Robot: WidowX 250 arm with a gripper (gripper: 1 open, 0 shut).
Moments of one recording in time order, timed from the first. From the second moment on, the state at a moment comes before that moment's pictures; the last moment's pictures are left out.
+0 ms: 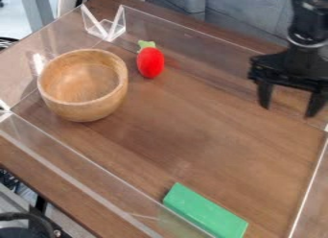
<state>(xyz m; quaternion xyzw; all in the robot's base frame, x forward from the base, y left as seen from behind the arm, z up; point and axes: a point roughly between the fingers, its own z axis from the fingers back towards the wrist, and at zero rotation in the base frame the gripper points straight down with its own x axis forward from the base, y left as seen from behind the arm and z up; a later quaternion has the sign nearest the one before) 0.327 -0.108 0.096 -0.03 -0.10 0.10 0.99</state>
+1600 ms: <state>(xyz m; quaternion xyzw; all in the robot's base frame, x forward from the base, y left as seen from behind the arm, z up) 0.314 0.108 0.098 -0.02 -0.10 0.28 0.95</state>
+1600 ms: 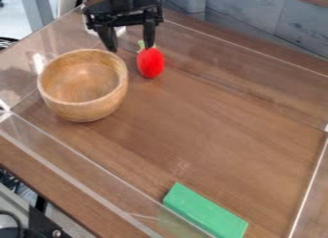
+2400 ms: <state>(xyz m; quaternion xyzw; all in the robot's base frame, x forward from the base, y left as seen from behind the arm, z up) 0.329 0.114 0.067 -0.03 -0.10 0.29 0.95</state>
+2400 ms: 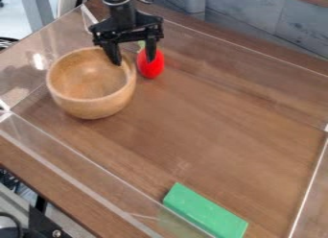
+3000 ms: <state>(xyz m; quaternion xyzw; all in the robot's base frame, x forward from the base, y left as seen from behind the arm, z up) 0.346 0.095 0.060 -0.03 -0.09 0.38 0.92</state>
